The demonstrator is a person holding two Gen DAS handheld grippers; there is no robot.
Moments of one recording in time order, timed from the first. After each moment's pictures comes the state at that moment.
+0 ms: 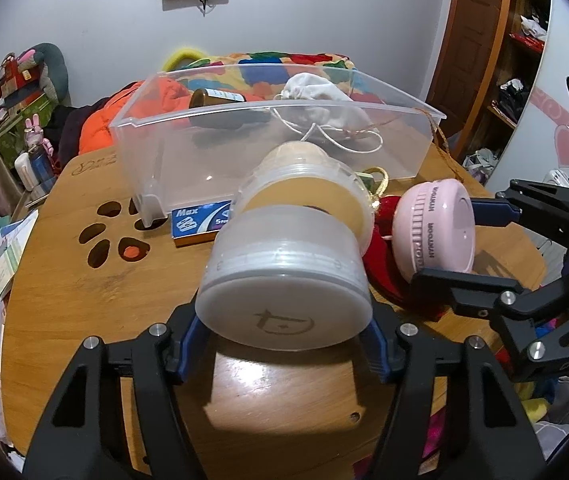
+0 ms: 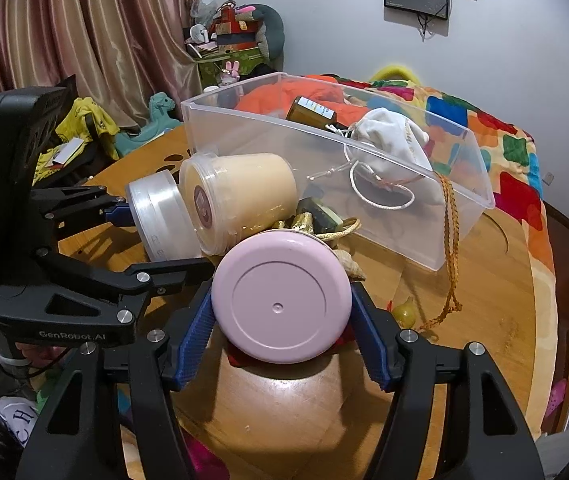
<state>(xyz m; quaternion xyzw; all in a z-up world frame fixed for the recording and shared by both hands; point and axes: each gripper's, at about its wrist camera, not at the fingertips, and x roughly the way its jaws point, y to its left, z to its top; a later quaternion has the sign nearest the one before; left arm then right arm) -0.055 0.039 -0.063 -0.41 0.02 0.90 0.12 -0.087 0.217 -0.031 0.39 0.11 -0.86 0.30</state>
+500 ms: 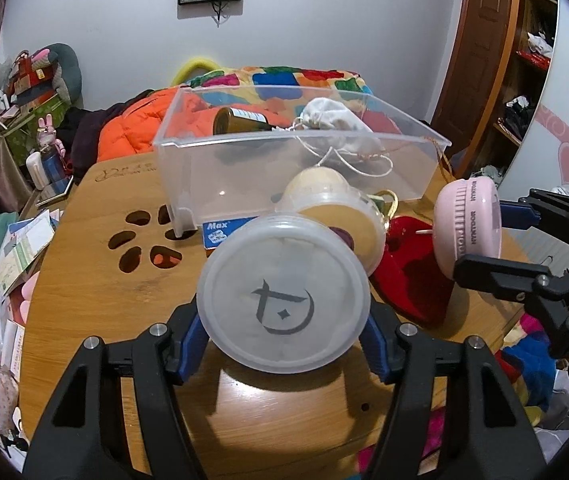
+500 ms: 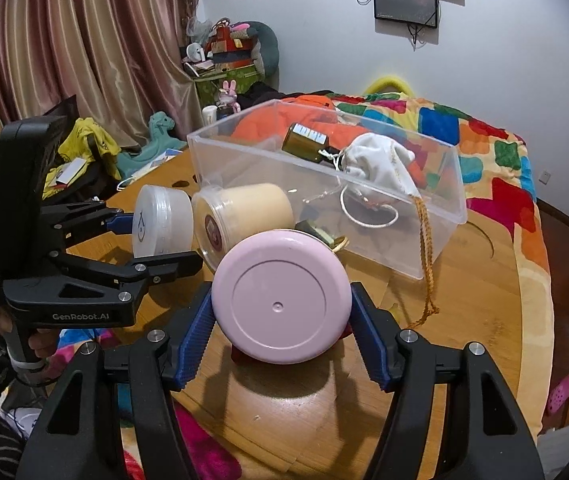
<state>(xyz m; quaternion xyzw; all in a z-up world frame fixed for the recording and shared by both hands) -0.049 0.023 -0.042 -0.39 0.01 0.91 0.11 -0.076 0.227 -0.005 0.37 0.08 -0.88 0.30</state>
